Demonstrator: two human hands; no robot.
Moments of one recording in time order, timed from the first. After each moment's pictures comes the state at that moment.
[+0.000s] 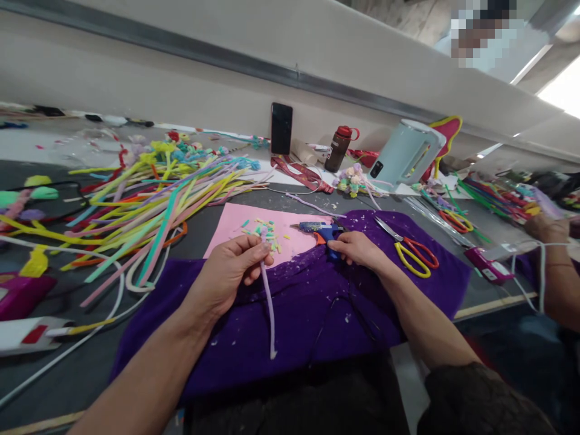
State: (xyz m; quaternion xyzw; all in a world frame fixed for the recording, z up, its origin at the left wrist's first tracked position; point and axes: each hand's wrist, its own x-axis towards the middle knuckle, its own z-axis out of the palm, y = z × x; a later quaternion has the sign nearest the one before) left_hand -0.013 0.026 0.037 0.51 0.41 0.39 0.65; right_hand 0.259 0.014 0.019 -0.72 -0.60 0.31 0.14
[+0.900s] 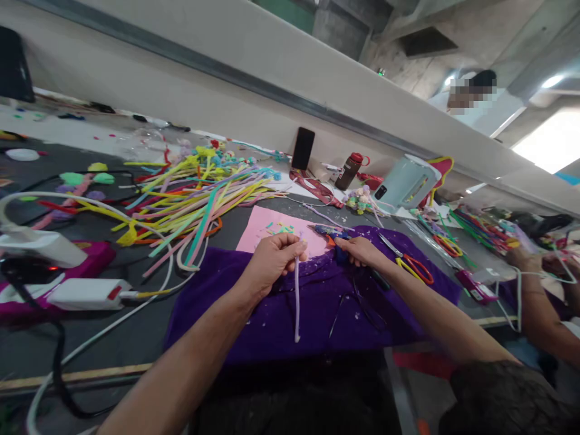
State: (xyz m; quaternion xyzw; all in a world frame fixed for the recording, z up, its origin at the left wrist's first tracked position) left_hand -0.015 0.018 0.036 0.53 0.35 0.41 0.65; right_hand 0.242 0.031 0.022 -0.78 -0.56 0.27 0.11
